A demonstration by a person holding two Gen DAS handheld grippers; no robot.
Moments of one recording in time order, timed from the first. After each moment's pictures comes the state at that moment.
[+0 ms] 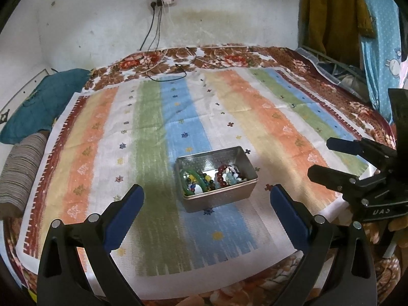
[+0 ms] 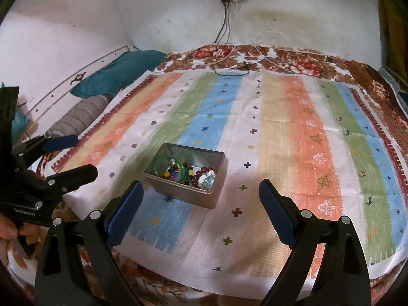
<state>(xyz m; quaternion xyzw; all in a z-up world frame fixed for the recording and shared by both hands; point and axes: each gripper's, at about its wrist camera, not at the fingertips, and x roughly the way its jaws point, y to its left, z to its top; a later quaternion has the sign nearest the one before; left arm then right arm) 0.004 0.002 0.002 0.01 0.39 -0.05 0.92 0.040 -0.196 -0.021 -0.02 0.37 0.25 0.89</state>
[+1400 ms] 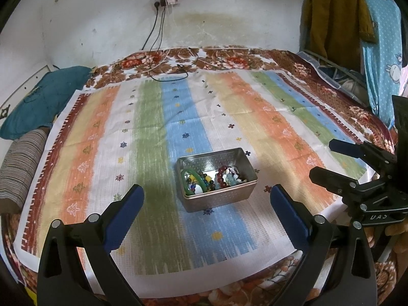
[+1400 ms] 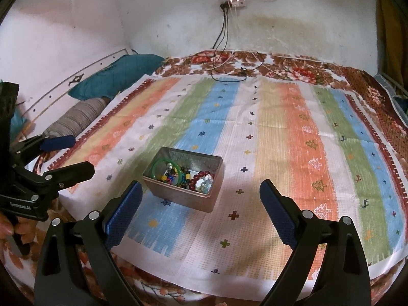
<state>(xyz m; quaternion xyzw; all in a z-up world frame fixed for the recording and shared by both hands) 0.001 0.003 0.005 0.00 0.39 -0.06 0.92 0.036 -0.196 -0.017 -0.03 0.36 0.24 0.90</state>
